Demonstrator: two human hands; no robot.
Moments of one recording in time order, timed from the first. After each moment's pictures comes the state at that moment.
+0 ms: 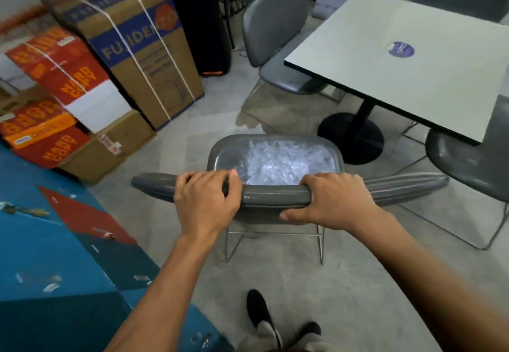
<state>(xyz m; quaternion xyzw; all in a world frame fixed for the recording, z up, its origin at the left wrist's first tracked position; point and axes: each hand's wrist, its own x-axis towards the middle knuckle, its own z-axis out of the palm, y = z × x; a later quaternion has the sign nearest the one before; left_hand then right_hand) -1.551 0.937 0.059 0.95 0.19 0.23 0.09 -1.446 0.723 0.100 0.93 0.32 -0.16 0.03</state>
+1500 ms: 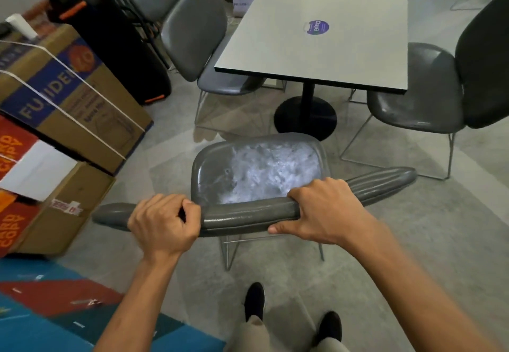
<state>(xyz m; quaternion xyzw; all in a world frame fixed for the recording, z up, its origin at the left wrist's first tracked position) -1.530 0.955 0.047 0.96 0.04 0.26 0.11 -1.483 0.661 0.086 0.96 0.27 -0.08 -0.03</state>
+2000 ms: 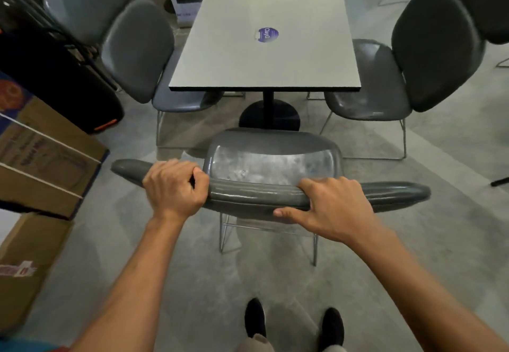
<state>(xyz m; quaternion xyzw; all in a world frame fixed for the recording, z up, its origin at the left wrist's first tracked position) -1.373 0.926 0.050 0.94 -0.14 0.28 0.13 -1.456 0.638 0.079 0.99 0.11 0.00 -0.07</state>
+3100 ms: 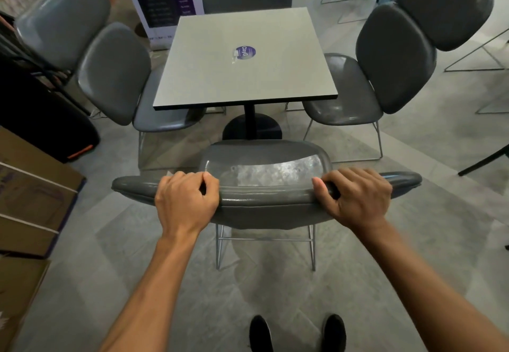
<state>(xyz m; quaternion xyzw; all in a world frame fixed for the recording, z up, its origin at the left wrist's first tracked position) -1.379 0.924 0.052 0.96 -0.11 0.19 0.19 -1.463 0.619 0.031 0.93 0.00 0.36 -0.03</state>
